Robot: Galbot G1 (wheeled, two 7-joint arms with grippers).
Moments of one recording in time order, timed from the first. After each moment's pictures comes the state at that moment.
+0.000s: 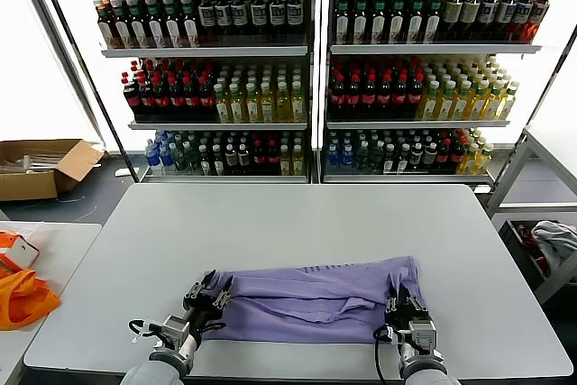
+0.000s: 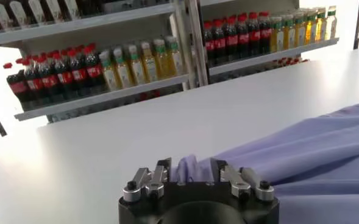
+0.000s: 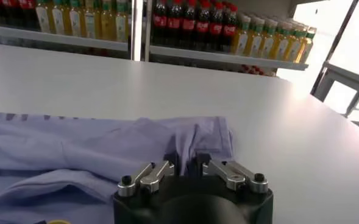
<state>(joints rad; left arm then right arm) 1.40 -1.20 -0.36 -1.93 -0.13 0.28 -0.02 -1.46 1.31 0.41 1.99 0.15 -0.41 0.29</state>
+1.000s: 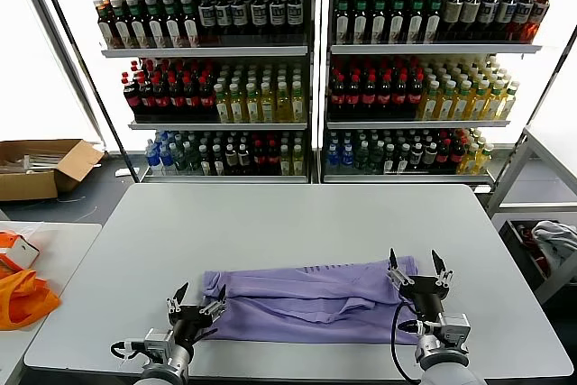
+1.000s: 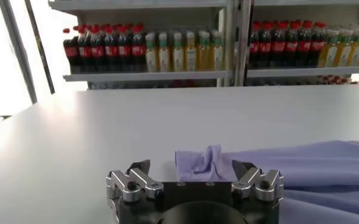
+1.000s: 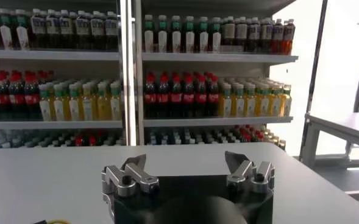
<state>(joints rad) 1.50 -1.33 -0.45 -2.00 -0.25 0.34 -0.12 -1.46 1.25 0.44 2.14 0.27 -0.25 0.34</state>
